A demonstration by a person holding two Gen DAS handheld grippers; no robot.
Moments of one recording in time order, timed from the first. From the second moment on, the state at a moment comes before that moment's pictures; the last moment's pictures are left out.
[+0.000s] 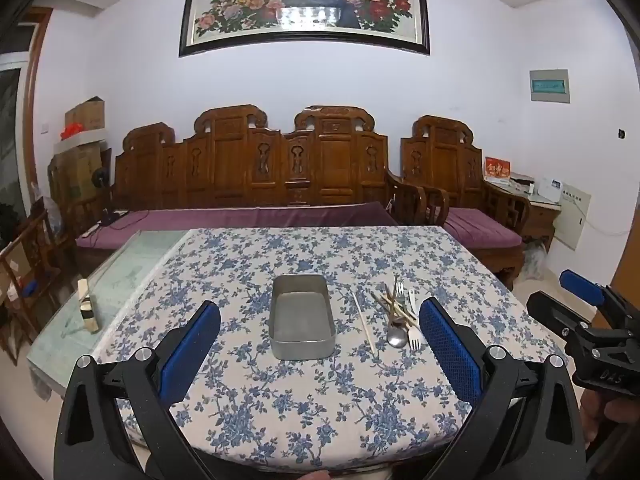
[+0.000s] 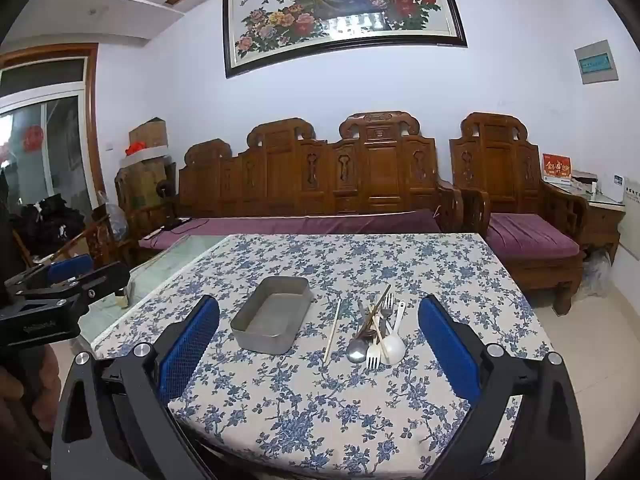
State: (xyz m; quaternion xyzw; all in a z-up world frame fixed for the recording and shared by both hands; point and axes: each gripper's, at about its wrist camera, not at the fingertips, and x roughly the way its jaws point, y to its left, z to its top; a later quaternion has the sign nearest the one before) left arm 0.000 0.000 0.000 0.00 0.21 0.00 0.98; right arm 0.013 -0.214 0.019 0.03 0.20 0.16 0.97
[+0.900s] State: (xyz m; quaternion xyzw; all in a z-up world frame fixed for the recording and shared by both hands) left arm 0.000 0.000 0.006 0.00 0.21 0.00 0.98; right arm 0.013 -0.213 0.026 0.03 0.20 0.16 0.97
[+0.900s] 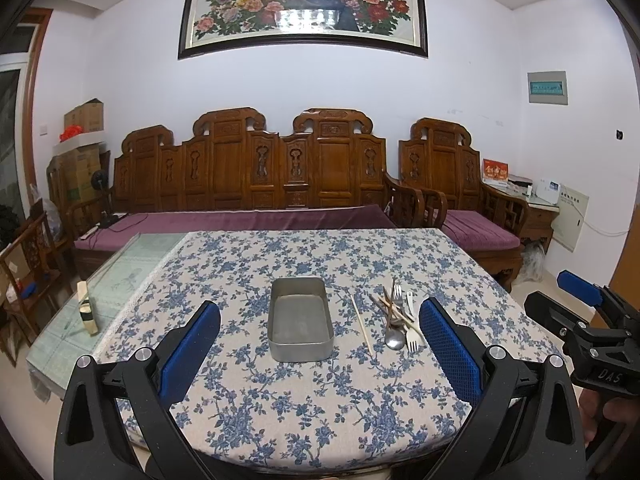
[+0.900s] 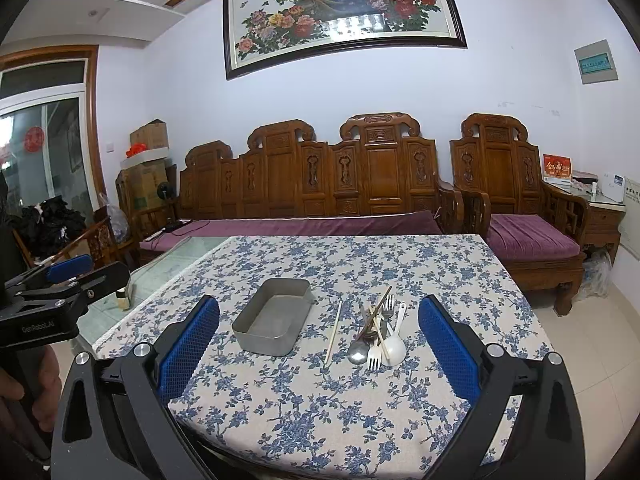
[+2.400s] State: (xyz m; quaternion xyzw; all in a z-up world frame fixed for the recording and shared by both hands) left arm -0.009 -0.009 0.015 0.00 0.20 -0.01 0.98; right arm 0.008 -0.215 0.032 0.03 0.20 0.17 0.97
